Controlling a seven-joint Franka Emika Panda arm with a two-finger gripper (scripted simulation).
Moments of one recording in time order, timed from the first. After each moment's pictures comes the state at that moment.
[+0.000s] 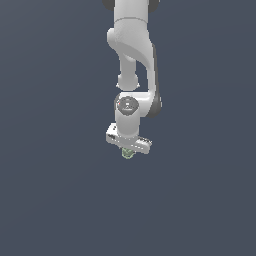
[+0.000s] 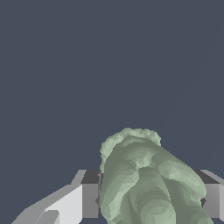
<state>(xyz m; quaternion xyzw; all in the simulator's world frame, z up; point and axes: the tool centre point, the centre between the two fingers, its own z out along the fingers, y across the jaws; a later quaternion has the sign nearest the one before) -0.009 -0.001 0.047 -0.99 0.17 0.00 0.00</state>
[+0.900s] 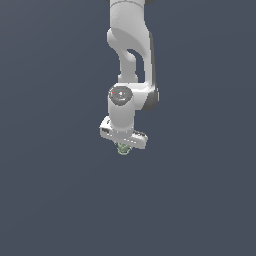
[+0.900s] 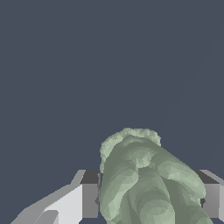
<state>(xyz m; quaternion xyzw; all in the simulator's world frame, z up) -0.011 -0.021 0.085 -0.99 0.17 0.00 0.00</state>
